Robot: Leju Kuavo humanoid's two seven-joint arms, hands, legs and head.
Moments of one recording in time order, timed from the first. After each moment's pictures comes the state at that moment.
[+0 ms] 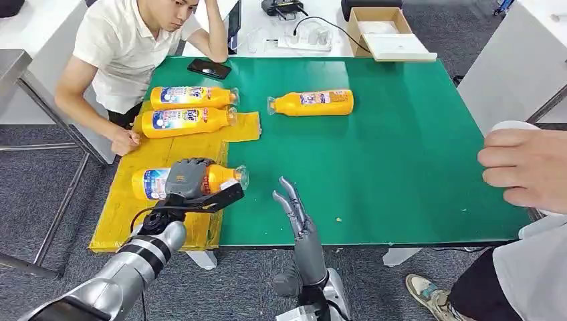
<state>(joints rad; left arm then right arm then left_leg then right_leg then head) -0.63 -0.08 -0.41 -0.59 -1.03 0.48 0.03 -0.10 0.02 0.74 -1.46 0.21 -0.57 -0.67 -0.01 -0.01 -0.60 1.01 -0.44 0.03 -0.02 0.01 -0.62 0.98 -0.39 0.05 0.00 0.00</state>
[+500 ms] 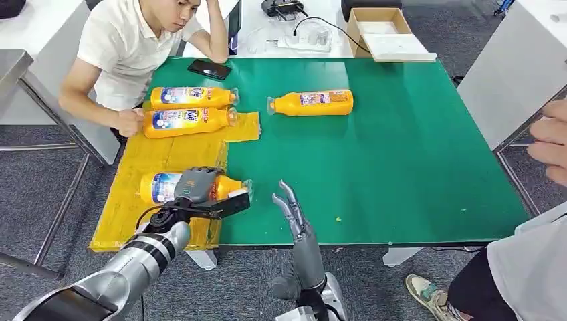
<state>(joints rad) -0.67 -0.11 -0.44 -0.47 -0.99 0.36 -0.08 -0.07 0.03 0.74 -1.45 0.18 -0.55 -0.67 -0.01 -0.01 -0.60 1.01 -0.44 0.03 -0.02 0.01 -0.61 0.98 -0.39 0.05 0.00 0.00</state>
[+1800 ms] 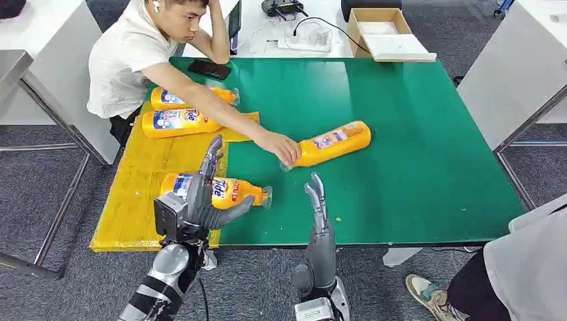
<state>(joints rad) -0.25 -0.18 -0.31 -1.25 0.03 0.07 -0.50 -0.01 0.07 0.66 -1.53 0.11 -0.62 -0.67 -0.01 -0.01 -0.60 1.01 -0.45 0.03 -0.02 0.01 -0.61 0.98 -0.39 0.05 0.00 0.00</state>
